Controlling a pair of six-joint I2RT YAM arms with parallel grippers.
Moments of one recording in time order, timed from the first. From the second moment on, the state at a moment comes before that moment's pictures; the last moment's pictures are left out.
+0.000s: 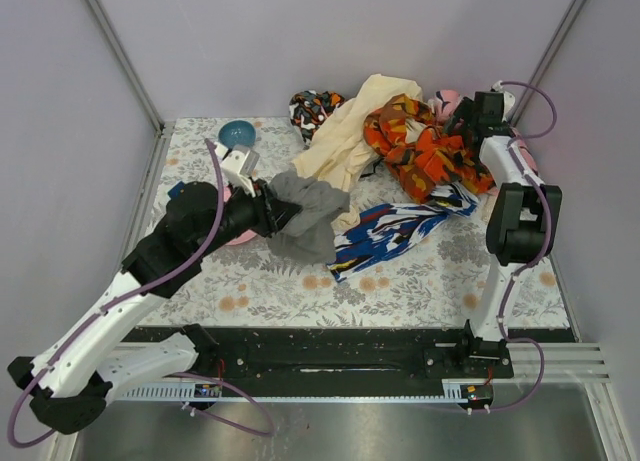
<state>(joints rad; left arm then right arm) -0.74 0.91 1.16 -0.41 0.07 -0.42 -0.07 2.09 1.73 -0.25 0.16 0.48</state>
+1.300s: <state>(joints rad) -0.82 0.70 0.61 -0.43 0.07 -0.82 -0.07 1.42 1.34 -0.32 0.28 0.49</state>
